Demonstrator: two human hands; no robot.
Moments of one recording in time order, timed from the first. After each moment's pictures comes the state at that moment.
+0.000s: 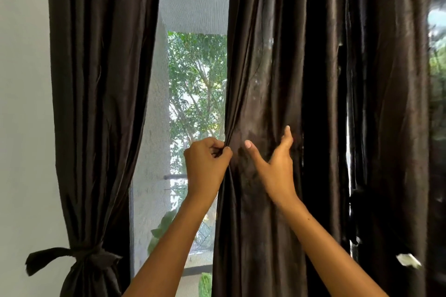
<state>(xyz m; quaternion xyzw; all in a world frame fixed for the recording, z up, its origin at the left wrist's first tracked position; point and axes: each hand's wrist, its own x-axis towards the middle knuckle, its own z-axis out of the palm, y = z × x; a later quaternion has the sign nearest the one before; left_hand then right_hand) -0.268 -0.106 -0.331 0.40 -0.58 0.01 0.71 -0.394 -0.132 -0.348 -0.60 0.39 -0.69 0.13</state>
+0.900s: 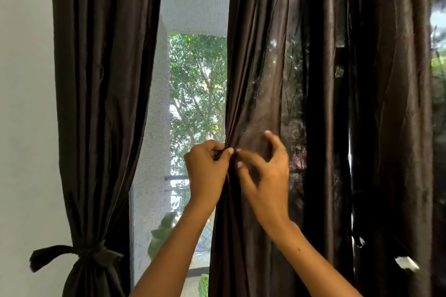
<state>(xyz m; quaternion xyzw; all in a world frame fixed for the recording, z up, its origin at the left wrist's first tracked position) -0.270 -0.106 -0.337 0.39 -0.58 0.00 0.72 -0.382 -0.120 -0.375 -0.64 0.34 -0.67 -0.15</state>
